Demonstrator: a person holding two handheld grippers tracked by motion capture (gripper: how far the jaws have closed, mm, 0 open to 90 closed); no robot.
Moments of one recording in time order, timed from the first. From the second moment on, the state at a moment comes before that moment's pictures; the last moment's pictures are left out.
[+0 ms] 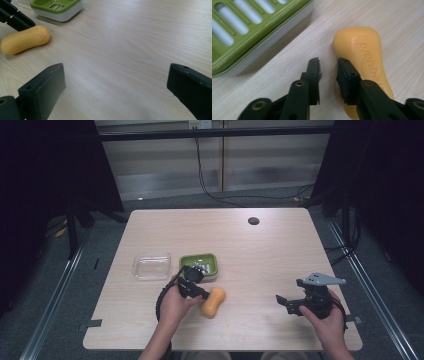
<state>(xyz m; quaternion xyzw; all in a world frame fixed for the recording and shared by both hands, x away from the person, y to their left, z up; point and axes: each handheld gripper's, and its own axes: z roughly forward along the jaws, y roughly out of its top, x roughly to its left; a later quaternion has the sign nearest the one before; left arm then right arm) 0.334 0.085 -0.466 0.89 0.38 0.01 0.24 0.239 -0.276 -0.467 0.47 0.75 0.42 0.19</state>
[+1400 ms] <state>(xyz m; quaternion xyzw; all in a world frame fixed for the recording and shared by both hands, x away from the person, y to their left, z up) 0.331 0.049 -0.456 0.90 0.40 -0.03 0.18 0.239 -0.272 -0.465 0.46 0.76 0.42 0.19</state>
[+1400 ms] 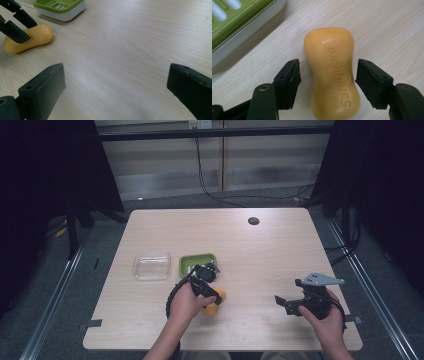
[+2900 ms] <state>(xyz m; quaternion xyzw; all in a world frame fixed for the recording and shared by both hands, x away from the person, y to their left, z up) 0.326 0.027 -0.468 0.92 0.38 0.00 0.13 0.239 -0.271 -0.464 0.46 0.76 0.42 0.19</state>
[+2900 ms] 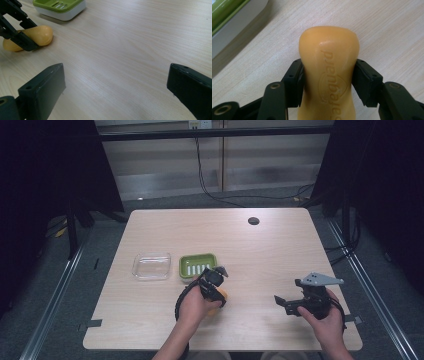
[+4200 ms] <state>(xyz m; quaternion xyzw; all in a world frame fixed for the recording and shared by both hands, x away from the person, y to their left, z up) 0.336 0.044 -0.461 0.92 0.36 -0.03 0.13 0.239 -0.271 -0.465 0.46 0.76 0.42 0.19</state>
